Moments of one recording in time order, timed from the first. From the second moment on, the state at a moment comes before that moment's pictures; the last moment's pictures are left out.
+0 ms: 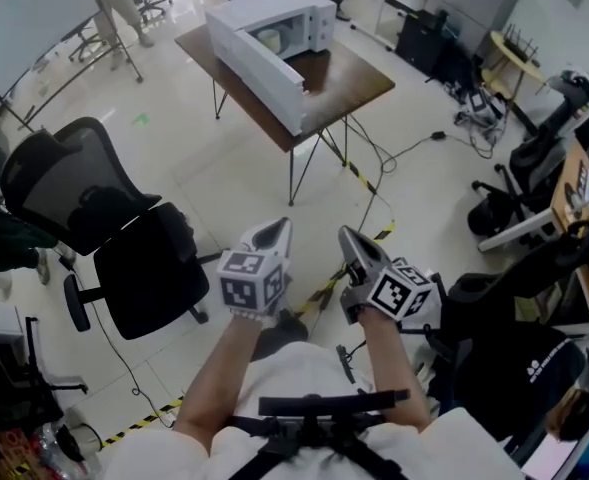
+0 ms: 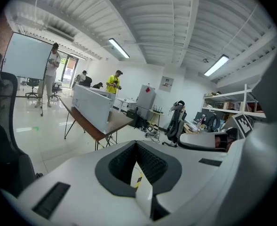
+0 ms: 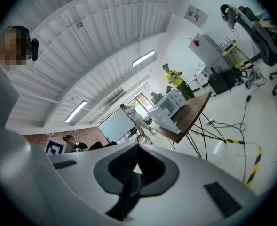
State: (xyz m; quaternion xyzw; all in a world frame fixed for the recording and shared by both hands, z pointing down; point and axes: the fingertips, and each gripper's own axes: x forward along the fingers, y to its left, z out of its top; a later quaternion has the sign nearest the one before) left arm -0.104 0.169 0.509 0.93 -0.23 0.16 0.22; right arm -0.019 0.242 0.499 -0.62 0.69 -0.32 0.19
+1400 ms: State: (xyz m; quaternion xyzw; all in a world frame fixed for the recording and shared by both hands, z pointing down) left arm -0.038 -0.111 0.489 0.91 -0.32 0.15 0.20; right arm 0.097 -0.021 0.439 -0.64 0.71 -0.23 0.18
